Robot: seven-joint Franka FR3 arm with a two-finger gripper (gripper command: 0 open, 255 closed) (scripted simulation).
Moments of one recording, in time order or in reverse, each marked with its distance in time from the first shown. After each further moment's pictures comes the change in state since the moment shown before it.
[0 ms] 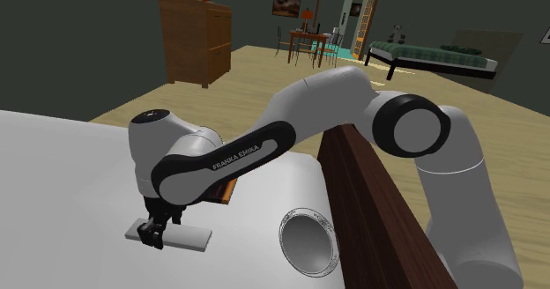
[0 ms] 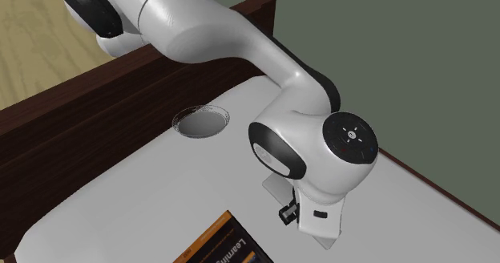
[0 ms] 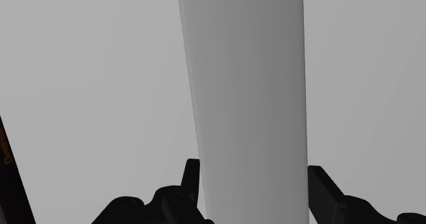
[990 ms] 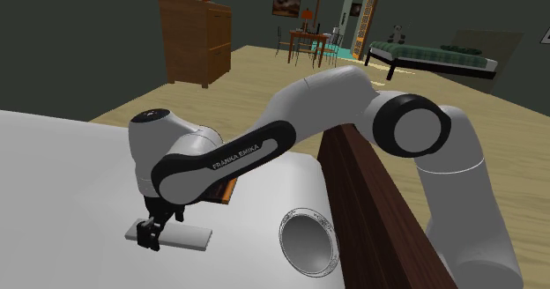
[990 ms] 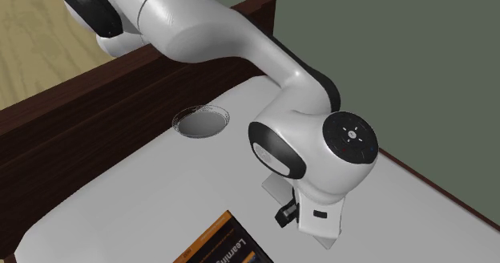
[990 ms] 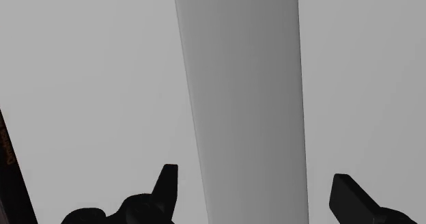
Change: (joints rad) arm -0.001 -0.002 0.000 0.000 0.001 -0.004 0.000
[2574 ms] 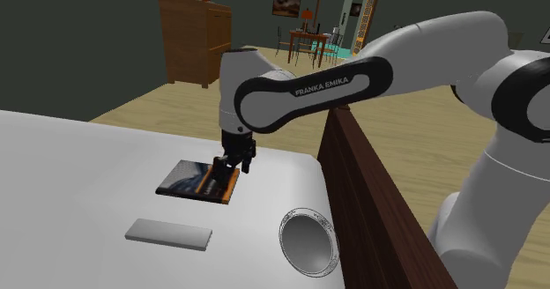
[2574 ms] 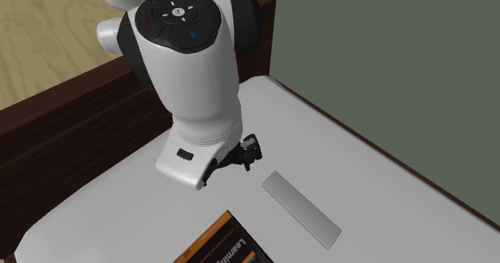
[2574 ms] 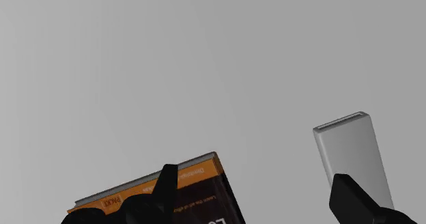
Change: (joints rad) arm -0.231 -0.576 -0.038 -0.443 0.261 -0.085 -0.090
